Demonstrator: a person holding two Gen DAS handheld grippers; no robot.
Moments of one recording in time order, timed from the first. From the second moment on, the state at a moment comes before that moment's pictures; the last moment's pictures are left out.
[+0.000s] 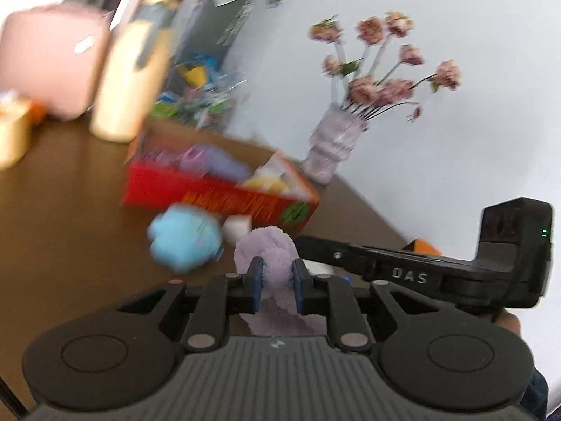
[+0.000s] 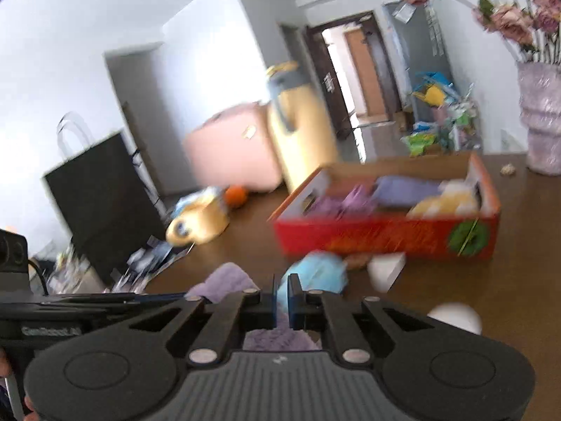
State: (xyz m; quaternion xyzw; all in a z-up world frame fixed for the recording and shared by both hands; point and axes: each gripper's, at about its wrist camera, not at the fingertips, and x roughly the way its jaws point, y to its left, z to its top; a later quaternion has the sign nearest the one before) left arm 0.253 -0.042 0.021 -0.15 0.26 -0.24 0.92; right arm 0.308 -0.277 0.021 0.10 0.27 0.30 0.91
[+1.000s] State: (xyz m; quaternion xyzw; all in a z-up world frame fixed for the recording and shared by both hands) left arm 0.193 0.007 -0.068 -0.14 0.31 -0.18 0.92; right arm 0.224 -0.240 -0.071 0.16 0.33 0.22 0.90
